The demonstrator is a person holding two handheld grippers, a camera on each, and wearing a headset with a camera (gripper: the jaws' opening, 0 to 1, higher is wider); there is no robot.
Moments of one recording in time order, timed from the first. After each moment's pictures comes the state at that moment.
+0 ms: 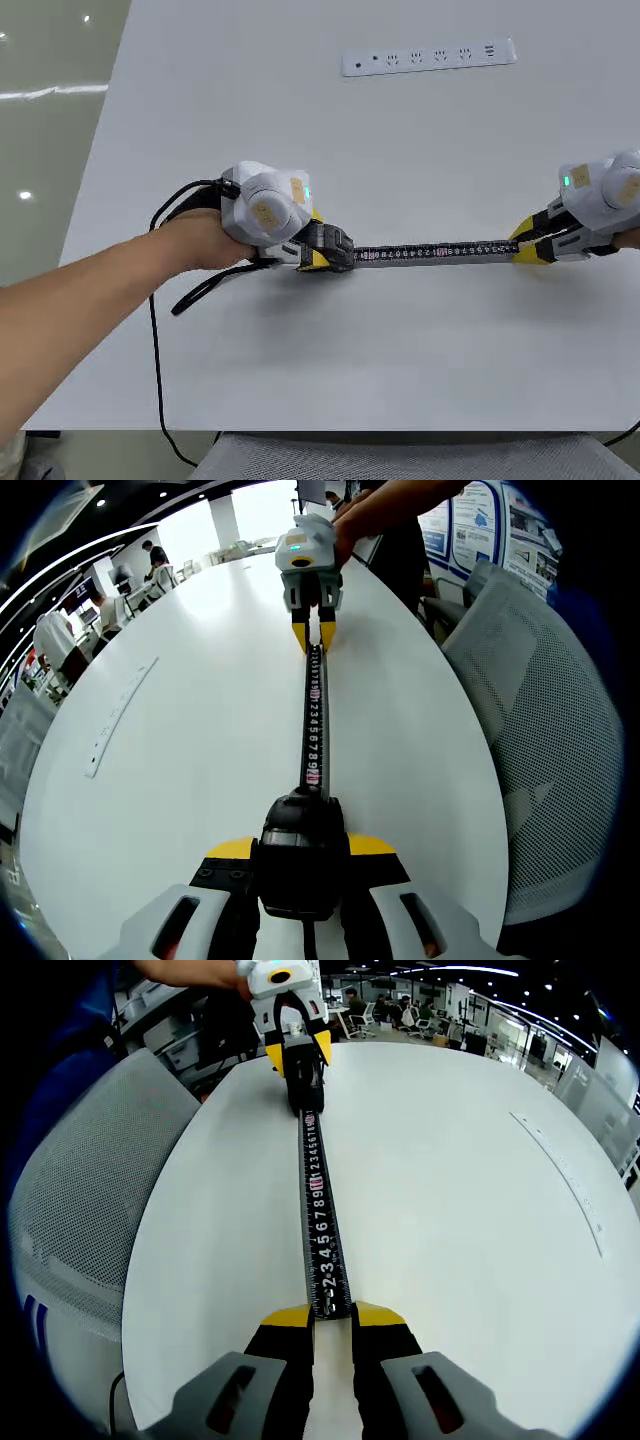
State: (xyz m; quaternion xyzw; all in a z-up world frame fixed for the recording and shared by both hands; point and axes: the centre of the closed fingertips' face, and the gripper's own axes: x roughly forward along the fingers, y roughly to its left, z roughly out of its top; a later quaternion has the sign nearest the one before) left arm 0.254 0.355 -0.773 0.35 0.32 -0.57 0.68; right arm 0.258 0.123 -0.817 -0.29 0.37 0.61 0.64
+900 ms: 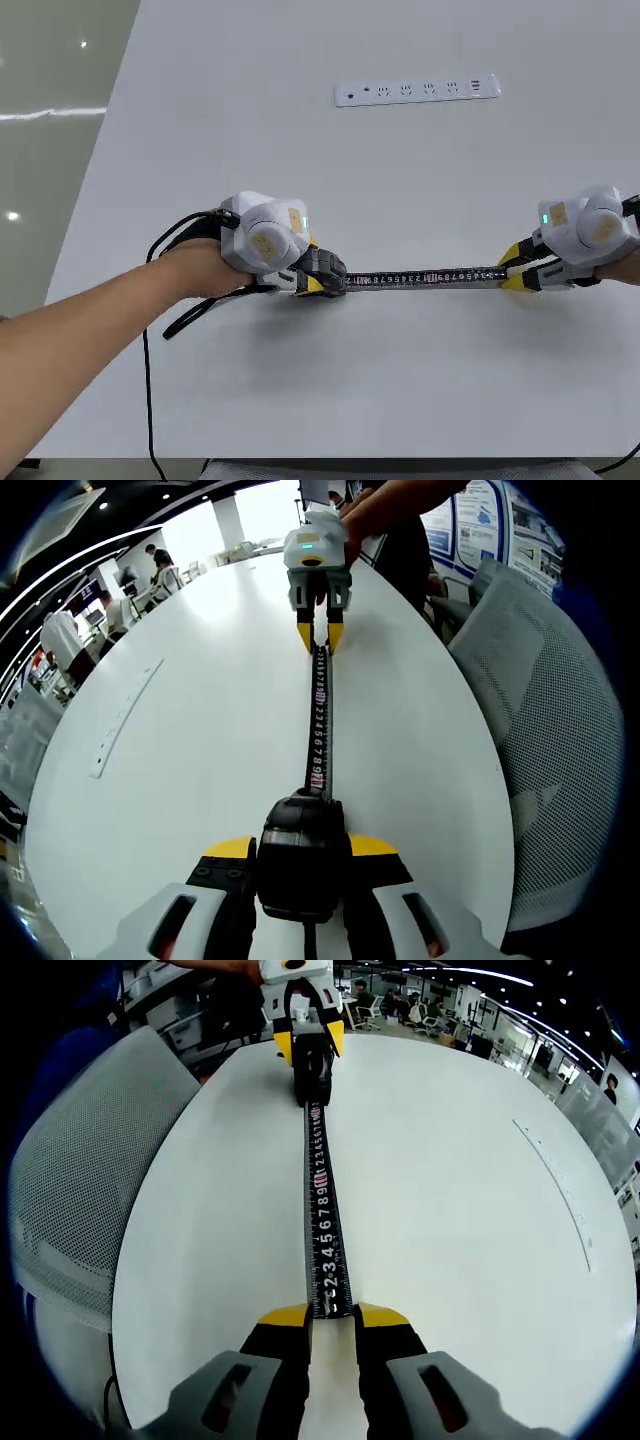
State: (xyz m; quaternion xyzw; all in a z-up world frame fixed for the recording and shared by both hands) left arm 0.259 0.354 -0.777 0.35 0.31 -0.55 0.69; right arm 0.254 0.127 -0.820 -0.34 0.36 0.59 0.64
